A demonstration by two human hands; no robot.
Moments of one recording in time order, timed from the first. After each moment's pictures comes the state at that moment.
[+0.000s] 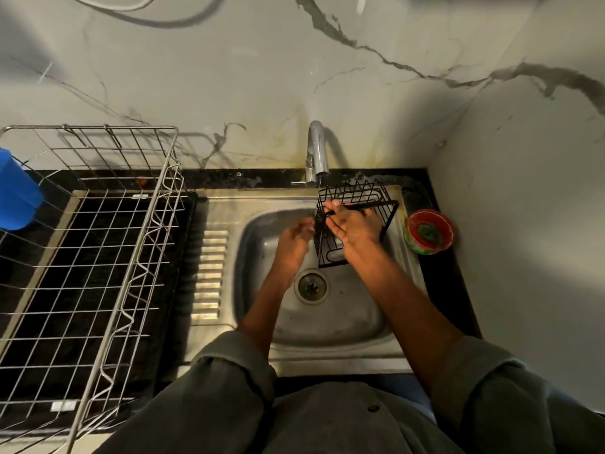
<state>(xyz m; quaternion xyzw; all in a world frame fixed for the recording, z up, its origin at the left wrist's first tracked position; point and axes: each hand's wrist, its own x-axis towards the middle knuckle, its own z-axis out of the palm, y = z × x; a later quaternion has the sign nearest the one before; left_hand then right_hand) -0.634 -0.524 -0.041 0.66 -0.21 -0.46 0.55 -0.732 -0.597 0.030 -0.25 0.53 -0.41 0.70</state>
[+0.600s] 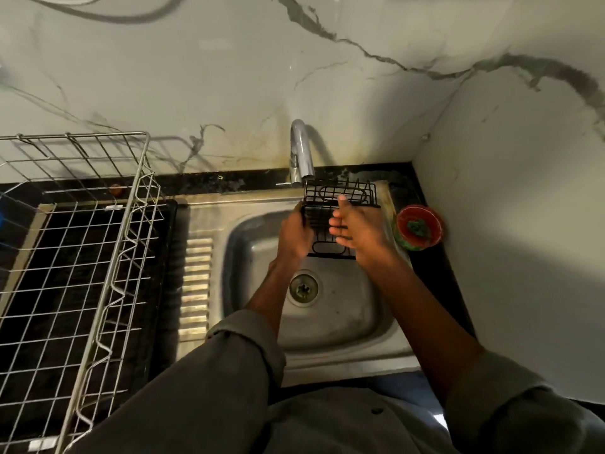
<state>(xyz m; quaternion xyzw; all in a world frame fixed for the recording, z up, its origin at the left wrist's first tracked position) -0.633 -0.577 -0.060 0.72 -0.44 -0.30 0.44 -0.760 -0.605 0.047 -0.44 0.62 -0.27 0.59</state>
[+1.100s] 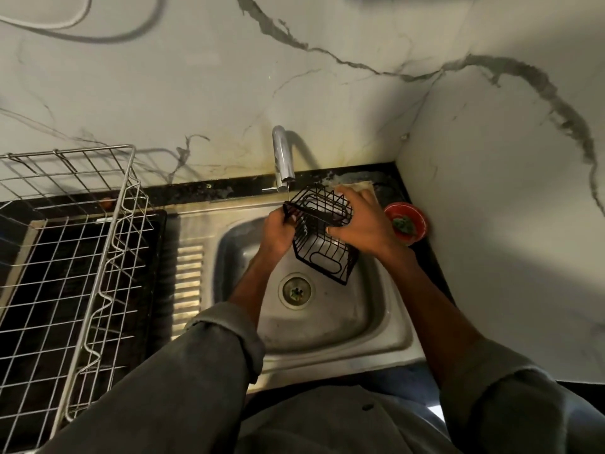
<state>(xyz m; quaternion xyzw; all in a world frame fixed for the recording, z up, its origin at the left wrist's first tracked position) -0.625 -0.590 -0.054 0.73 -0.35 -0.37 0.46 -0.812 -0.631 0.044 -0.79 0.54 -0.11 0.27</state>
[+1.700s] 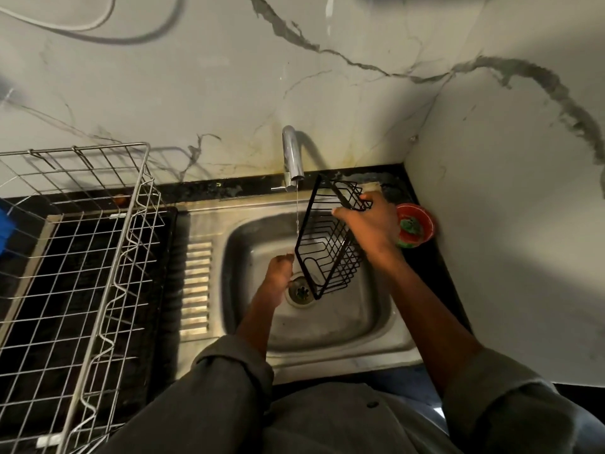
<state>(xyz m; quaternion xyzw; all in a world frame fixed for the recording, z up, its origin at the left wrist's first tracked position) -0.641 -0.518 -0.099 0.73 -0.09 -0.53 0.43 -0.796 -0.607 0.058 -0.60 0.66 -0.25 0.36</state>
